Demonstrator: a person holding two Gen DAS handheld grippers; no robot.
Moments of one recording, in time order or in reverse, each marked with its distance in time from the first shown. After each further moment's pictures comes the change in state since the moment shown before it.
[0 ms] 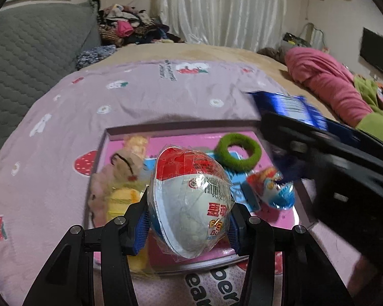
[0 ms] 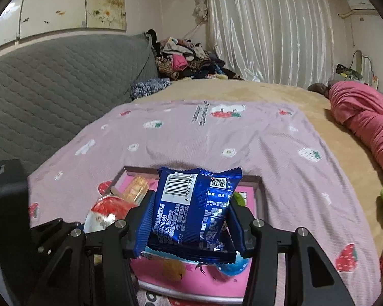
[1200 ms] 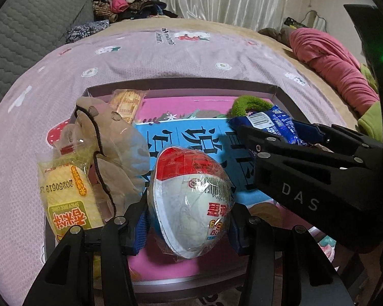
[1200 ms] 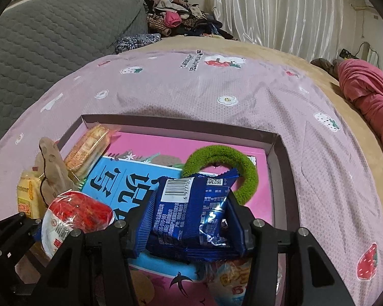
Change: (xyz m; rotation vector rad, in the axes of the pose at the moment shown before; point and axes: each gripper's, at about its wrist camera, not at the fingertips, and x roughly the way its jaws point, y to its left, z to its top) left arm 0.065 0.017 -0.024 -0.023 0.121 -0.036; right arm 0.107 -0.015 -0.034 -0.045 0.221 -0.076
